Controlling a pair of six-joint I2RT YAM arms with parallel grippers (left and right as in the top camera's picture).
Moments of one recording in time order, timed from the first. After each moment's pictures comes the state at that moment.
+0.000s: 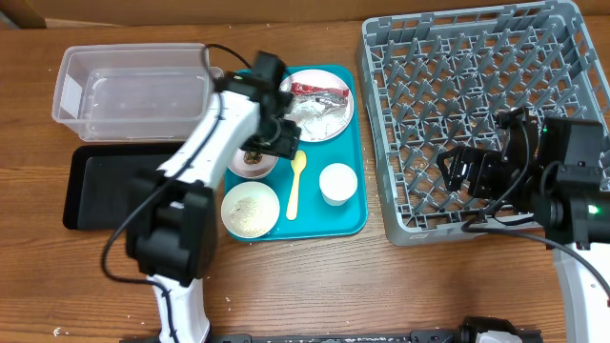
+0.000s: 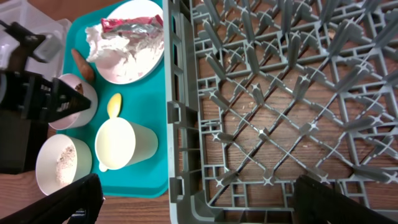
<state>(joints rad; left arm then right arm) -0.35 2.07 1.65 -1.02 0.08 -0.12 -0.10 1.12 1.16 -1.01 -0.37 0.10</state>
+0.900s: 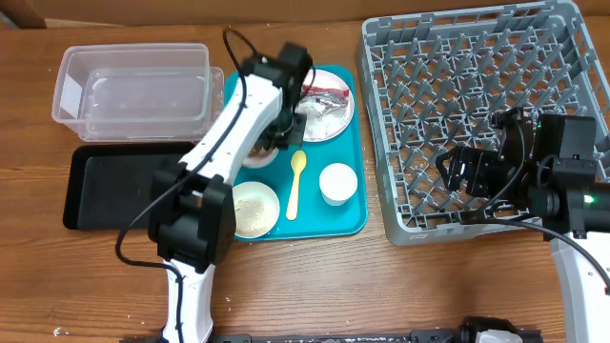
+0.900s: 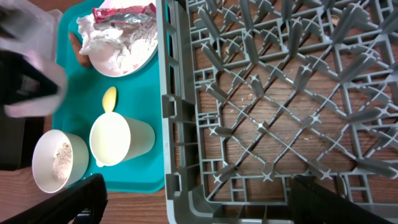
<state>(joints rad) -0.40 2.17 2.00 -1.37 -0.03 -0.24 -0.10 1.14 1.16 -1.03 -0.37 0.10</state>
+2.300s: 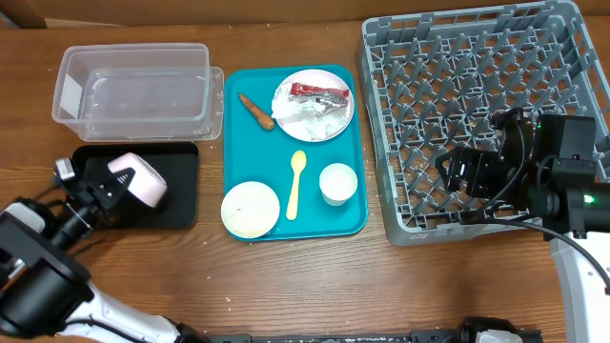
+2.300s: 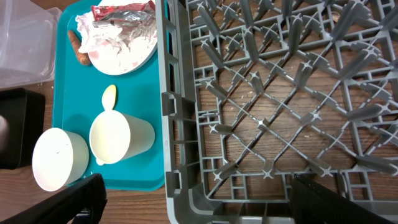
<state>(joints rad) 0.87 2.01 1.10 -1.06 1.50 0.48 -0.10 1.14 1.16 -1.04 -0.37 0.10</state>
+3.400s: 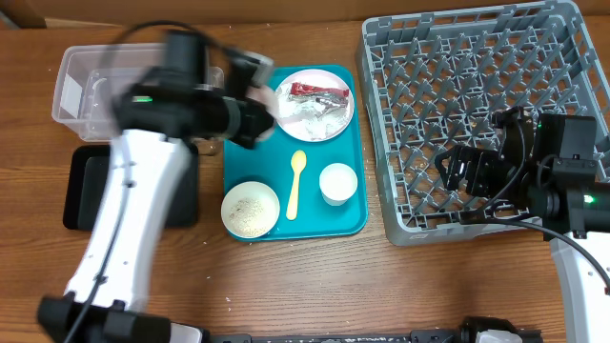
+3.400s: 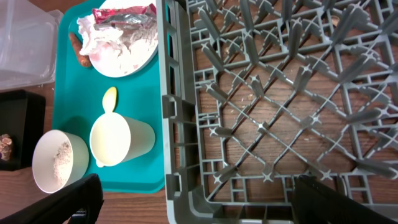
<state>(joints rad) -0.26 1.61 1.62 -1.07 0.39 0.11 -0.10 1.14 1.16 -1.03 -0.37 0.10</state>
